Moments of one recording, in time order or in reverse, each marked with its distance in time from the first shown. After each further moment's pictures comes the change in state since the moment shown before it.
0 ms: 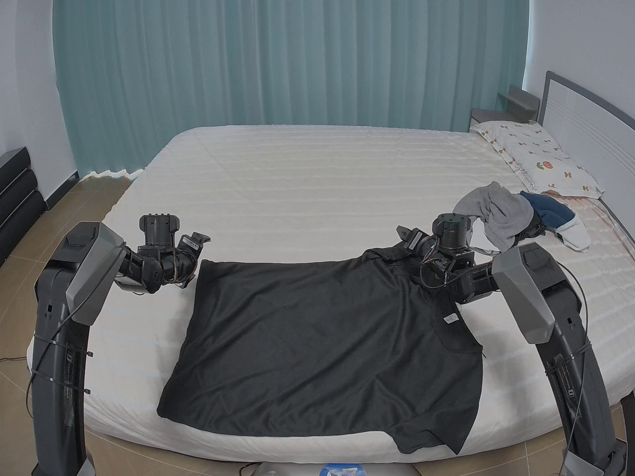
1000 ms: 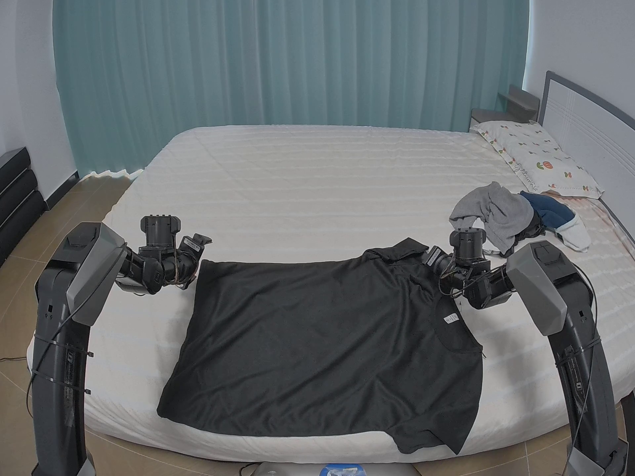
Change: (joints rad) left arm -0.005 0.000 0.007 0.000 0.000 0.029; right arm -0.078 -0.009 0.109 0.038 0.071 0.096
